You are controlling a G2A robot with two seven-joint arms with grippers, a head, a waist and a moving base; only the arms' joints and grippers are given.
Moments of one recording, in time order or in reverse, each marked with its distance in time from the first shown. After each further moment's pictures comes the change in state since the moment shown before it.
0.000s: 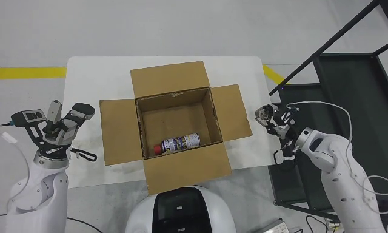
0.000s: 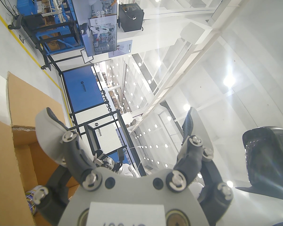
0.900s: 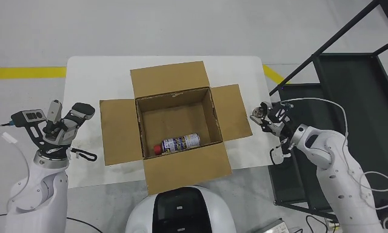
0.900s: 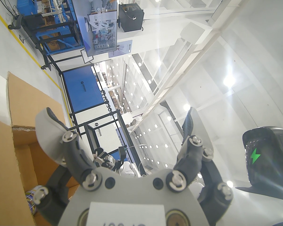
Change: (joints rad) left arm 0.000 0.000 0.000 0.000 0.000 0.000 0.000; right arm 0.038 -0.001 -0.051 -0.029 0.019 -0.006 0.043
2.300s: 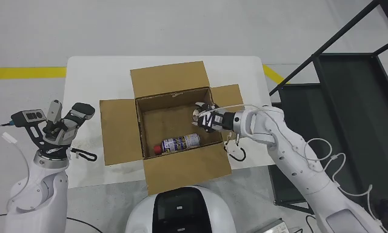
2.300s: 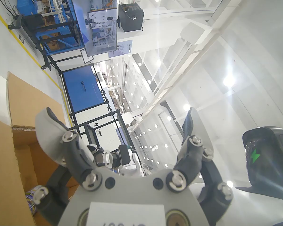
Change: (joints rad) left arm 0.000 0.000 0.000 0.000 0.000 0.000 0.000; right arm 0.483 -0.074 -0.608 0.000 -0.110 -0.002 0.223
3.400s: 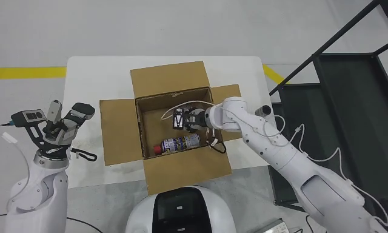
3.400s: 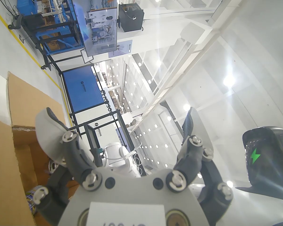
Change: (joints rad) left arm 0.000 0.000 0.000 0.000 0.000 0.000 0.000; right arm 0.320 -0.133 -0.364 0.384 0.003 0.008 0.056
